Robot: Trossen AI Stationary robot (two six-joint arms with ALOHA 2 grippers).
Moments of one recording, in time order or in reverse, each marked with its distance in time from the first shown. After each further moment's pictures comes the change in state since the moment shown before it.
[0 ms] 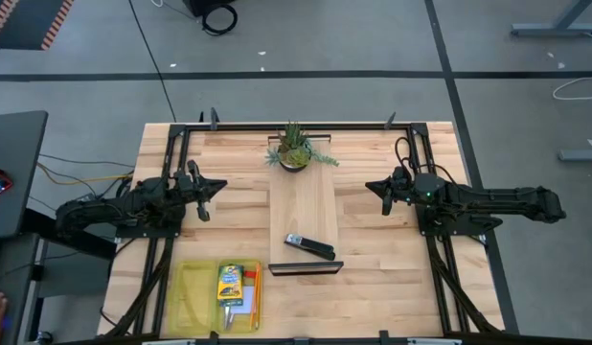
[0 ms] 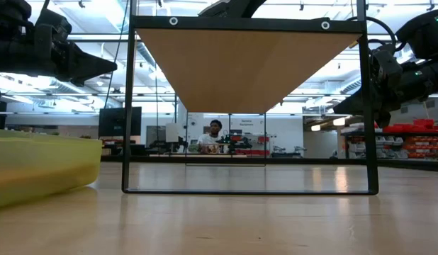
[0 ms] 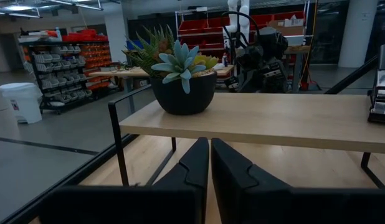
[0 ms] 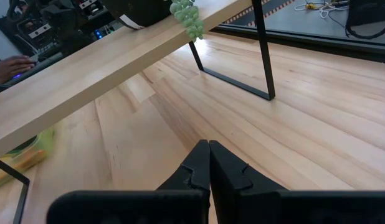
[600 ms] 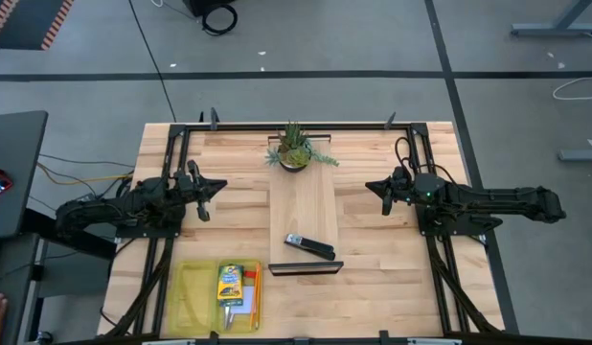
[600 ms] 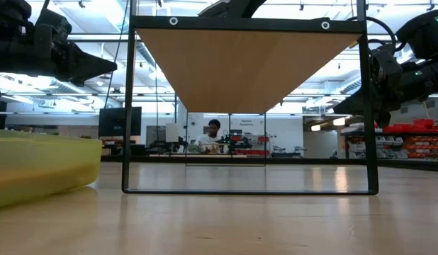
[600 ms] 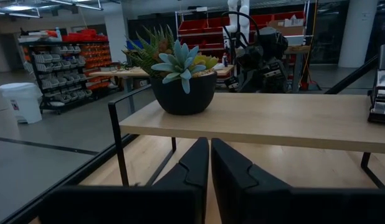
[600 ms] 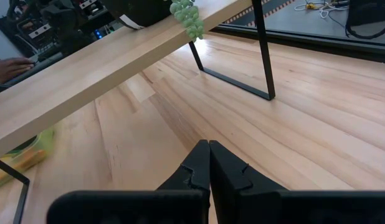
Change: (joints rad) left arm 0.000 0.000 0.000 0.000 0.000 0.000; right arm 0.000 0.000 0.000 0.000 0.000 0.000
